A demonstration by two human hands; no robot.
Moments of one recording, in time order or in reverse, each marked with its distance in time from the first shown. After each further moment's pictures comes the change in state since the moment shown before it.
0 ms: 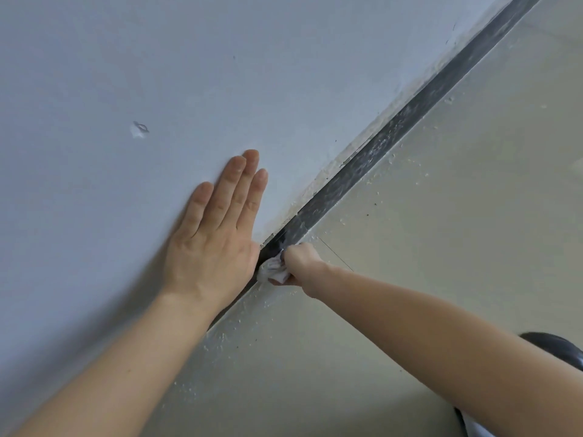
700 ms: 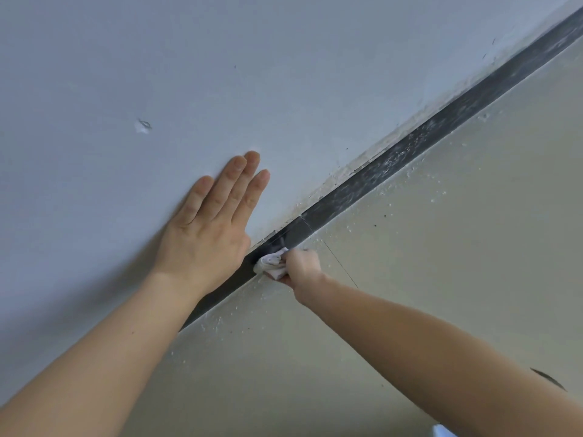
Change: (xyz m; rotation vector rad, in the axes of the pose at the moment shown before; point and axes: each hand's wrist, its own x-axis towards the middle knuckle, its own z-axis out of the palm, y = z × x) left_hand 0.002 -0.005 -0.006 0.133 -0.050 0.043; right_hand -0.013 0.000 -0.020 0.032 0.017 0.003
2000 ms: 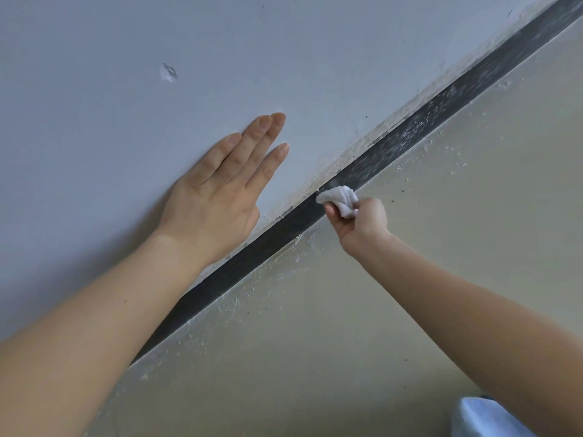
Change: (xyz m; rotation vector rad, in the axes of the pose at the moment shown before) left_hand 0.001 -0.023 -0.007 0.018 -0.003 0.172; right_hand -0.016 -0.015 -0.048 1.051 -0.046 -0.005
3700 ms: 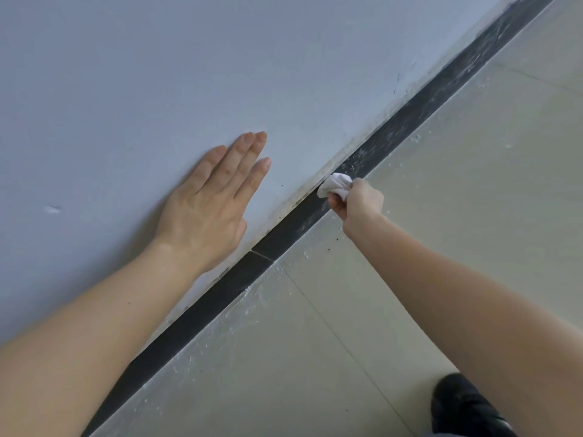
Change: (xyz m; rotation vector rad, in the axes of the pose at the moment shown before) left_hand 0.114 0.013 -0.033 0.016 -0.059 0.013; right_hand 0.014 -0.146 -0.007 -0.109 0.216 -0.246
